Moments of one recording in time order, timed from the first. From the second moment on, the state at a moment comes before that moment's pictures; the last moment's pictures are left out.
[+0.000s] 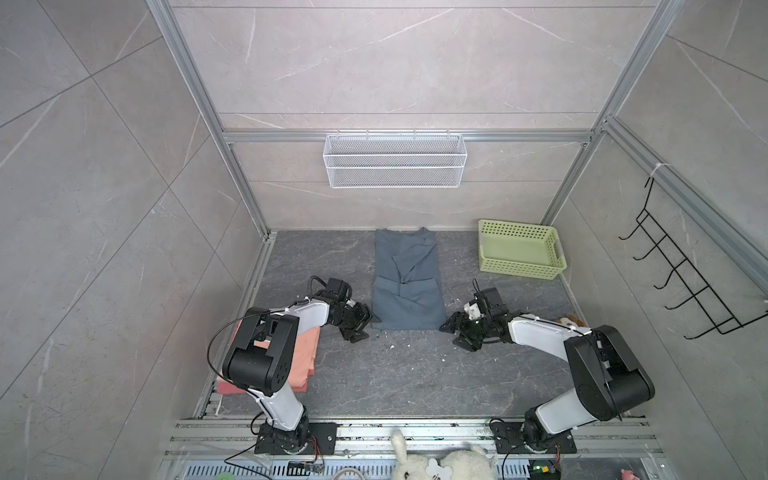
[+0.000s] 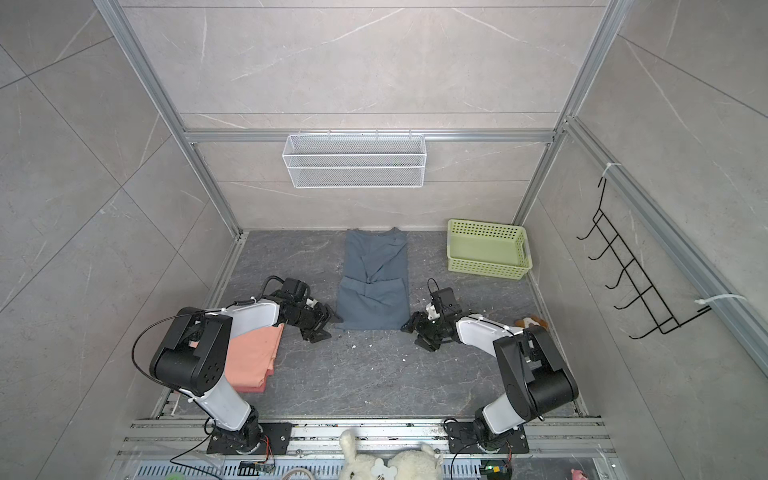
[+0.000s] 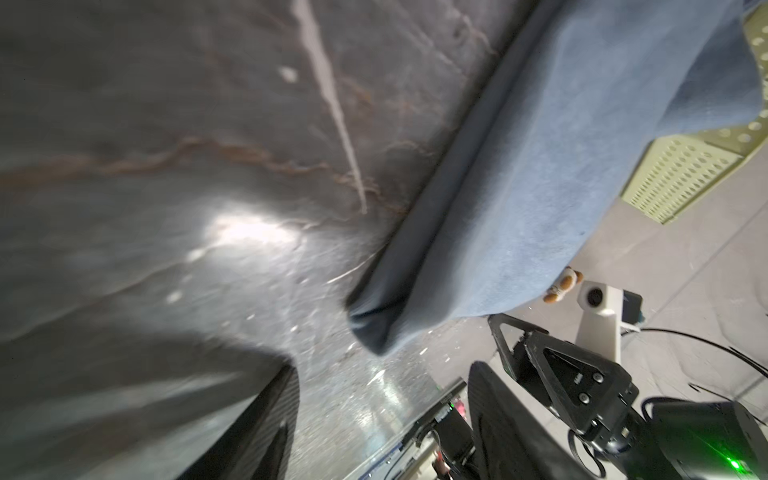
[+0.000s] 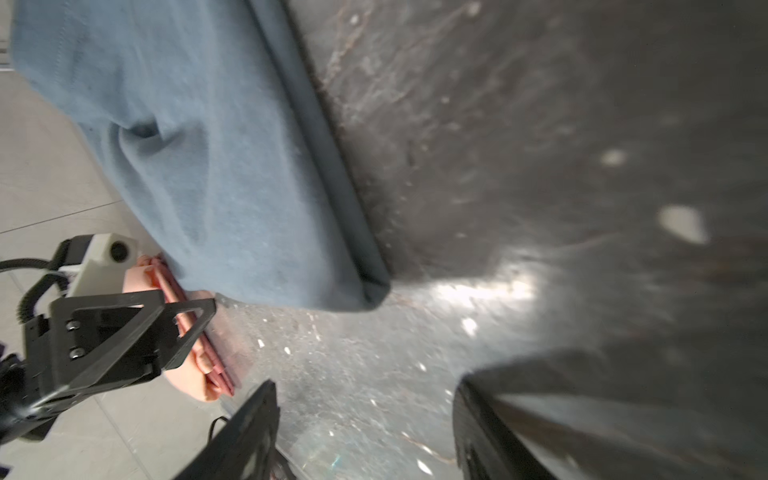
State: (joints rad) left arm -0.31 1.71 0.86 -0.33 0.66 -0.93; right arm 0.33 1.56 0.68 -0.18 -0.54 0.91
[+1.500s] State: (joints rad) left arm -0.61 1.05 0.54 -0.54 0.51 -1.18; right arm 0.56 1.05 0.58 -0.64 -0.44 0.82
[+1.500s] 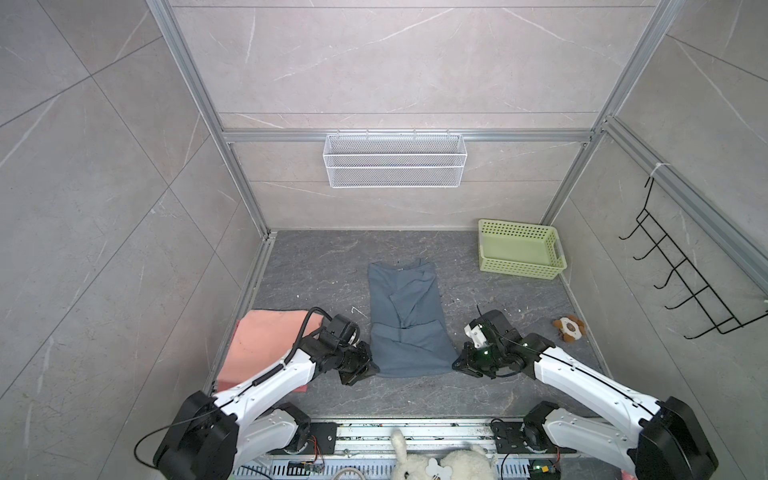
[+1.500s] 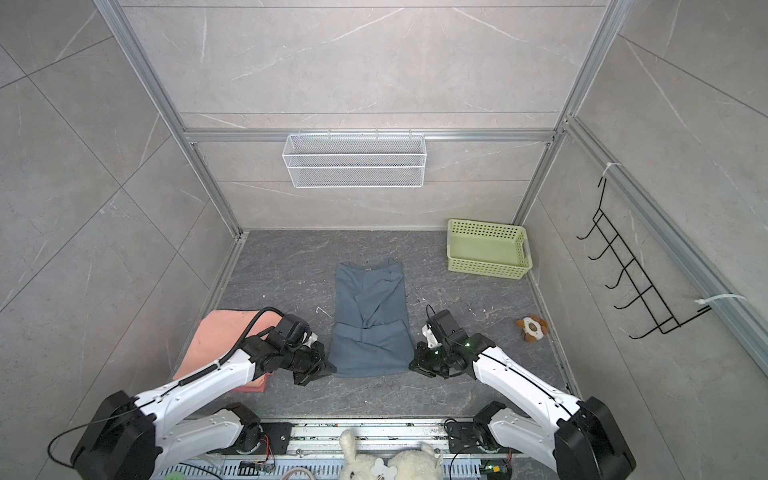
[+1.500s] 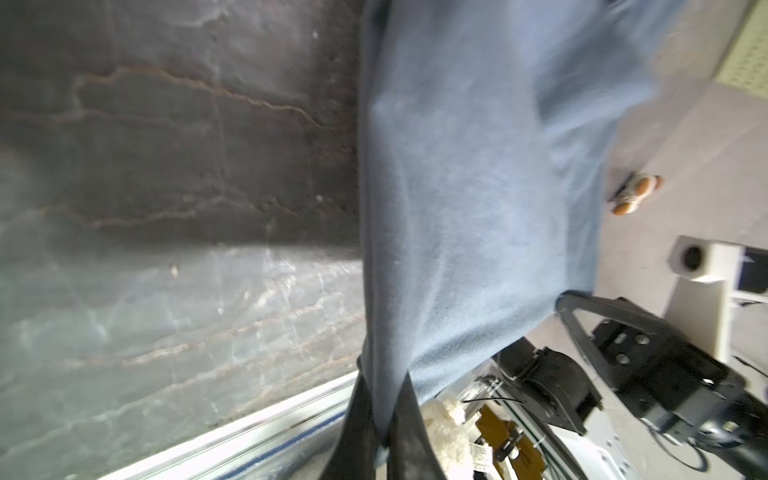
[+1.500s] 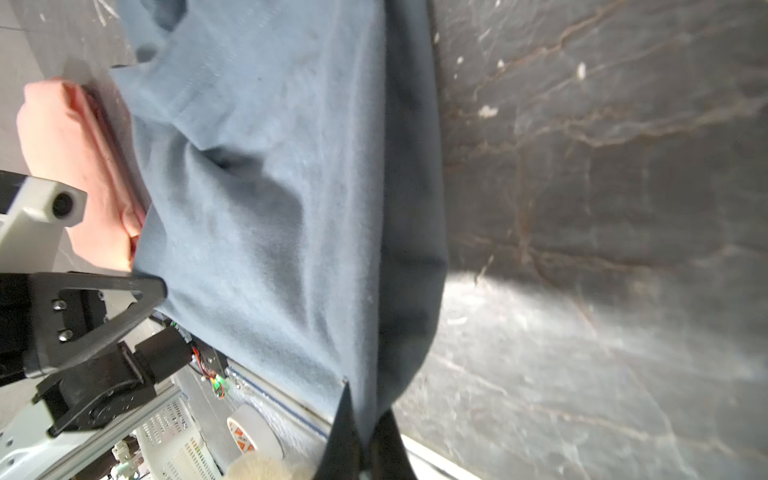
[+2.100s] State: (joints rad) left arm -0.51 1.36 1.02 -0.58 0.49 -1.10; right arm 0.55 1.31 1.08 -0.67 -0.33 0.83
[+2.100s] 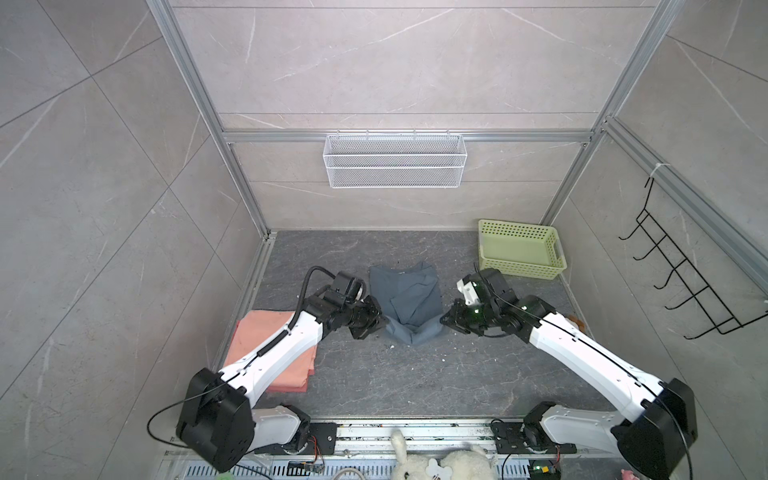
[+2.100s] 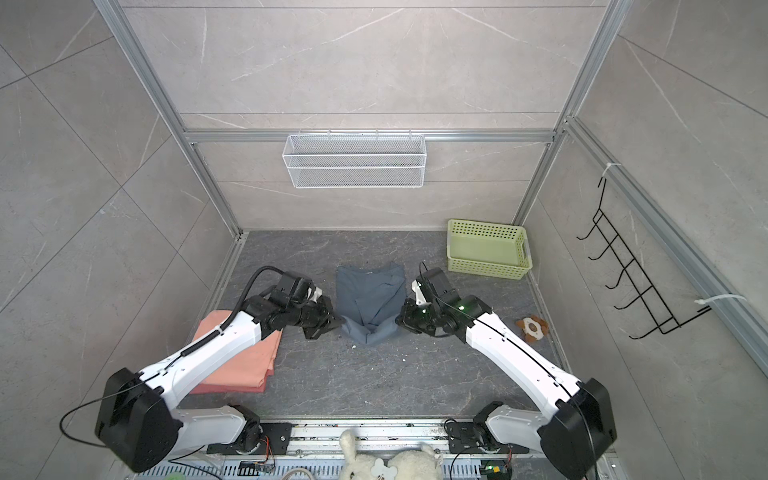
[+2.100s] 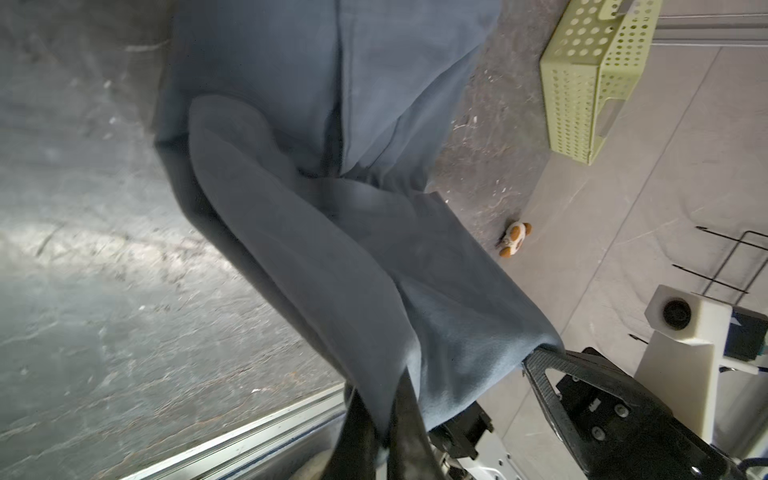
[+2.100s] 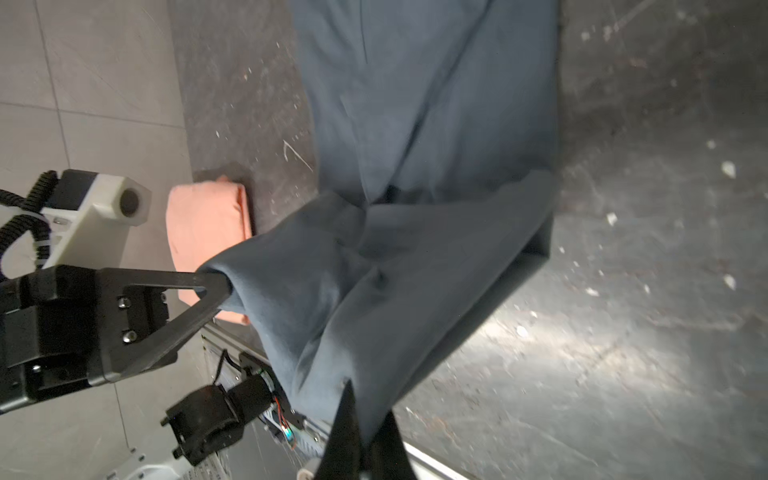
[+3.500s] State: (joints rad) left arm -0.18 2.38 1.82 -0.21 0.87 -1.05; right arm 0.22 2.04 1.28 0.01 -0.28 1.15
